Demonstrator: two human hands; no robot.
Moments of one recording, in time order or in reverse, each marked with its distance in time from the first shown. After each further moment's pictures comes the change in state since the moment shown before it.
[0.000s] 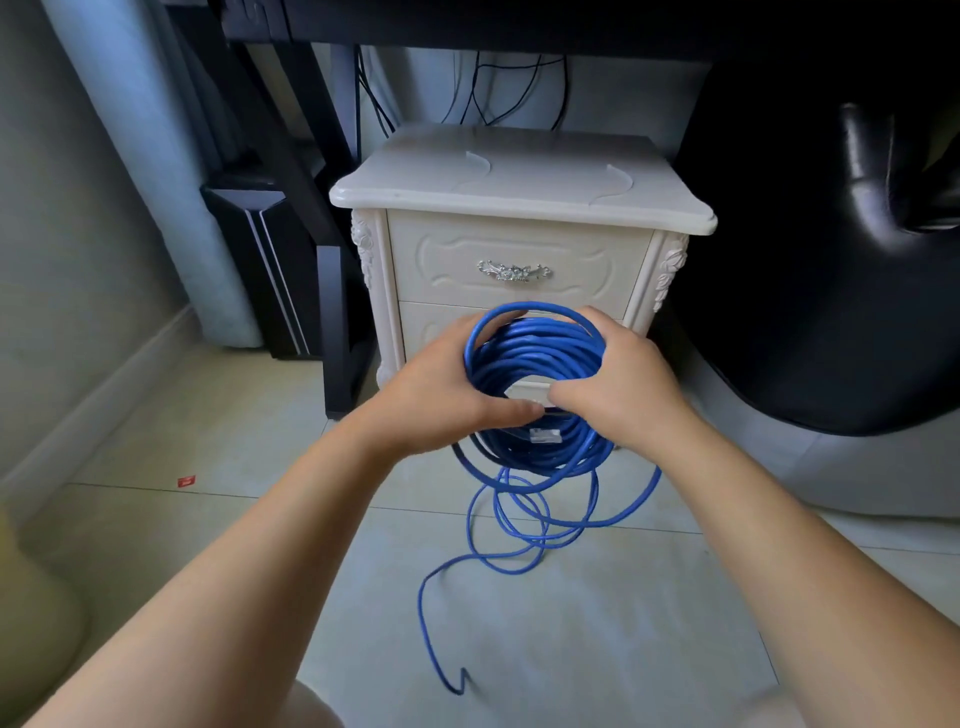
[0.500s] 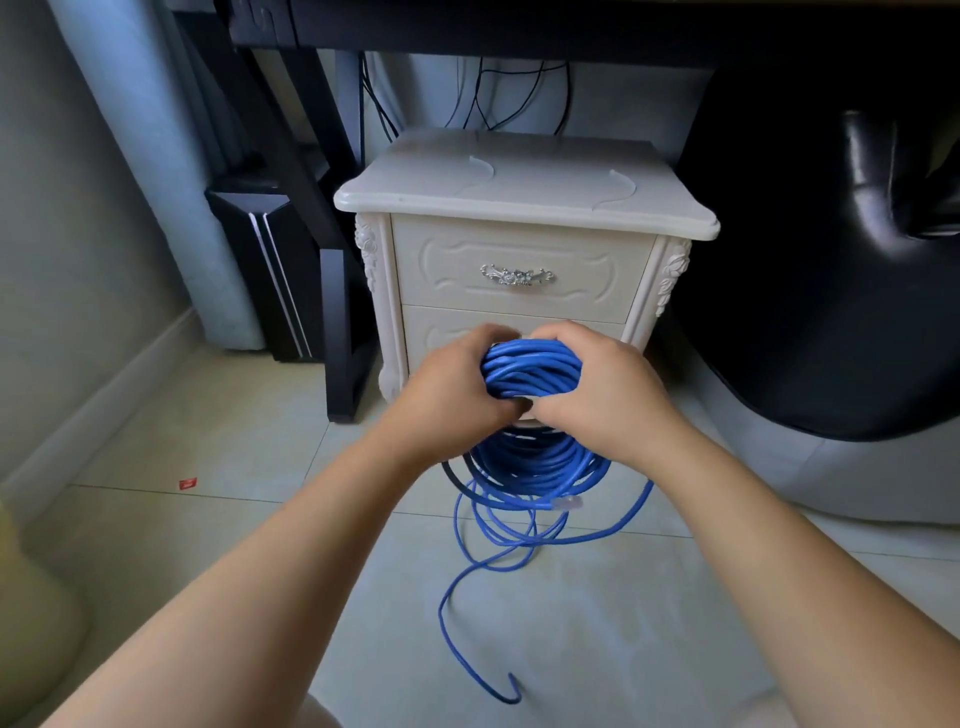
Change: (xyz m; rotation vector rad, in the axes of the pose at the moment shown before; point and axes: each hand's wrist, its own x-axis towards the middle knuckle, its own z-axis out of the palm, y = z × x) left_hand 0.003 -0.003 0.010 0.327 0.148 -0.113; right_hand -0.006 -0.012 0.007 -0.065 -0.085 -0.067
